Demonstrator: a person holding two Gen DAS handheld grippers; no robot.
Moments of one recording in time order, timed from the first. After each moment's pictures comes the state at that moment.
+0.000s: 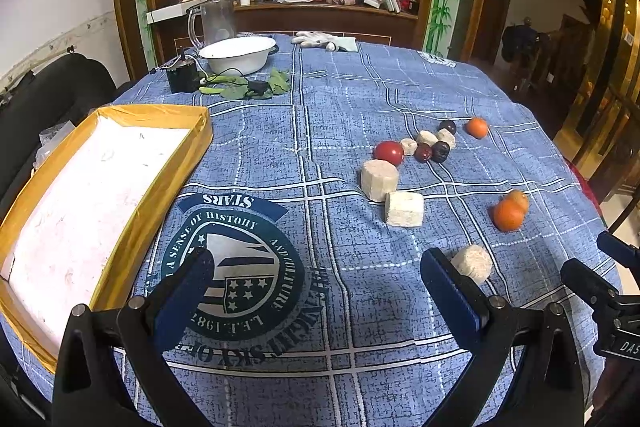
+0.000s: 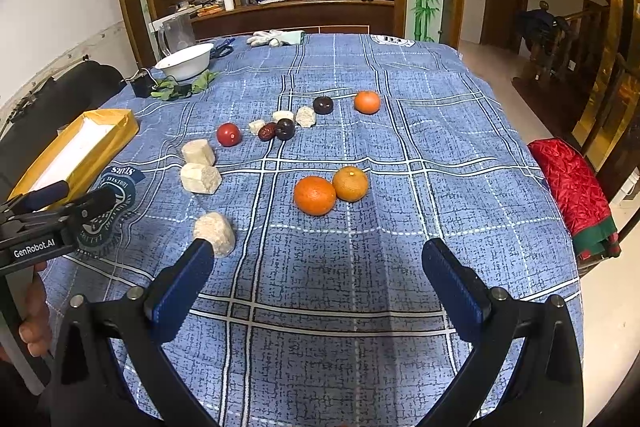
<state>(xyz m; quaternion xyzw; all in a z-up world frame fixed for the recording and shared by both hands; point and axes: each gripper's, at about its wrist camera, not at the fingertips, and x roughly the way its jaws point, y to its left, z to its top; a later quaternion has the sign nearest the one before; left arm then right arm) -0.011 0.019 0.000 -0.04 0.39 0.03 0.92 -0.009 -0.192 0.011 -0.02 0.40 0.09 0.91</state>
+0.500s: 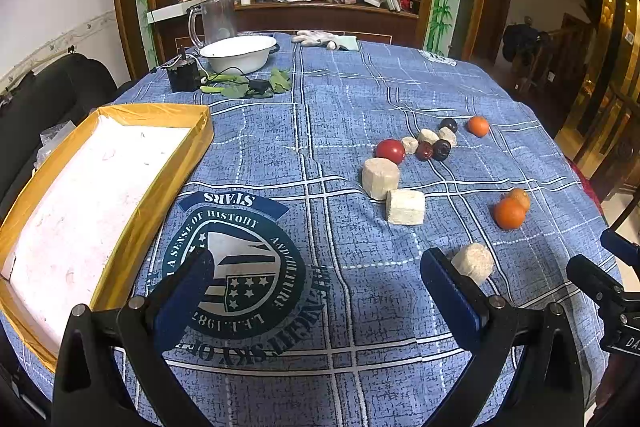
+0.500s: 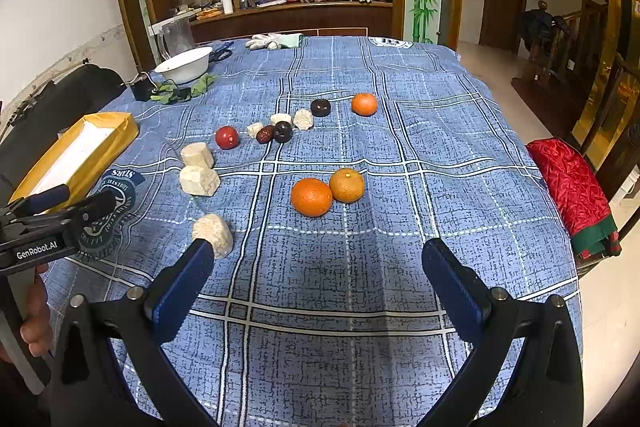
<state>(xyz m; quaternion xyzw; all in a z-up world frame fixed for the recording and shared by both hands) -0.012 0.019 0.000 -0.04 0.39 0.03 0.92 -0.010 -0.198 0.013 -0.02 0.39 0.09 0.91</state>
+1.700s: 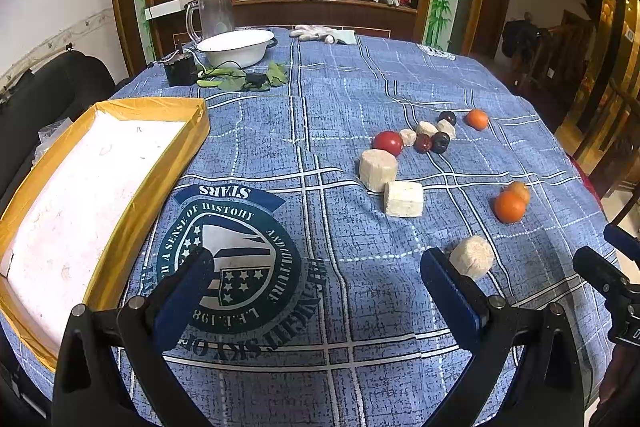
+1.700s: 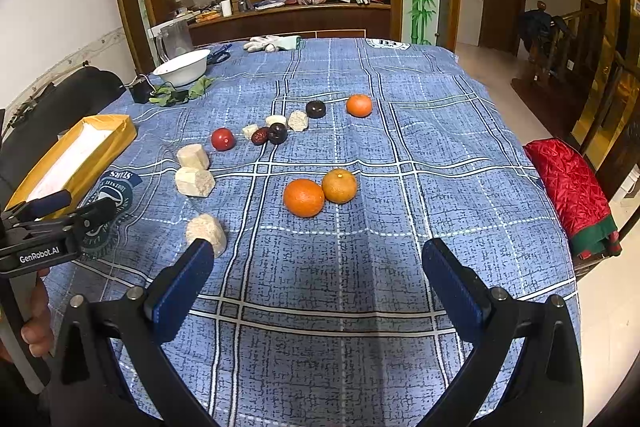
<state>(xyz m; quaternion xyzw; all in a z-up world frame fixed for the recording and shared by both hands) -0.012 0.015 -0.005 -0.04 0.40 0.03 0.92 -0.010 -0.206 0.014 -0.02 0.39 0.10 0.92</state>
